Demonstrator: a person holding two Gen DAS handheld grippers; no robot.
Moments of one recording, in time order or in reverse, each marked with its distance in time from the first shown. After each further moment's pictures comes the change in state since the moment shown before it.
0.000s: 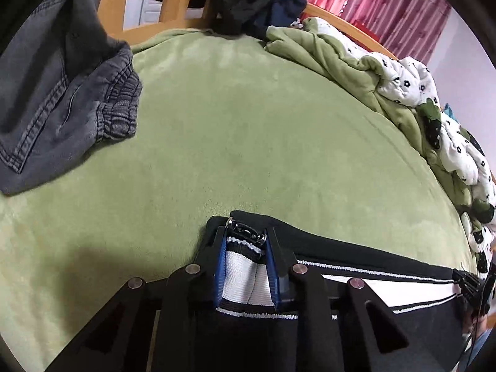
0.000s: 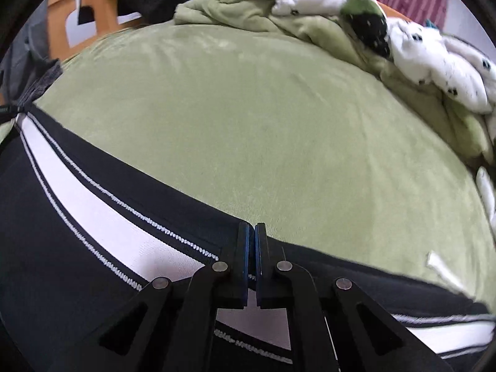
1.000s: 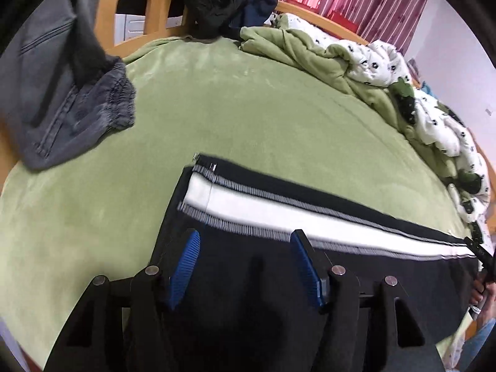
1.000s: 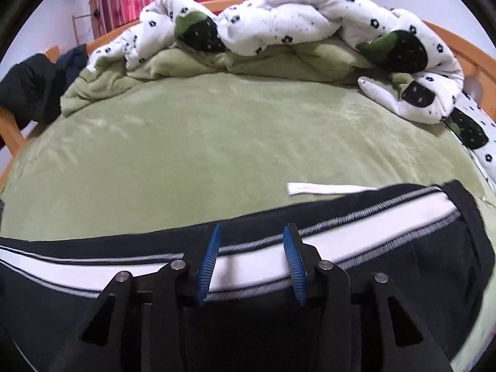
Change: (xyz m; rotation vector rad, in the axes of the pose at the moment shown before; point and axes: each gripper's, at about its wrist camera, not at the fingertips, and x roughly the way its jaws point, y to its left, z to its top) left arm -0.078 -0.032 -0.054 0.084 0.011 -0.038; right arm -0.108 -0.076 -0.039 0.512 -0.076 -0.255
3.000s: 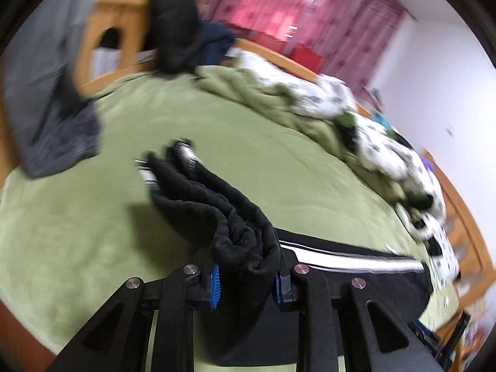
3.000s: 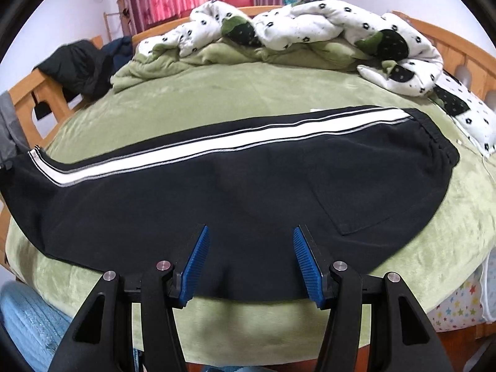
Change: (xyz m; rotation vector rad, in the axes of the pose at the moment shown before) left arm -0.084 -0.106 -0.002 0.024 -0.144 -0.177; right arm -0.141 0.011 -0.152 -0.003 -0.004 0.103
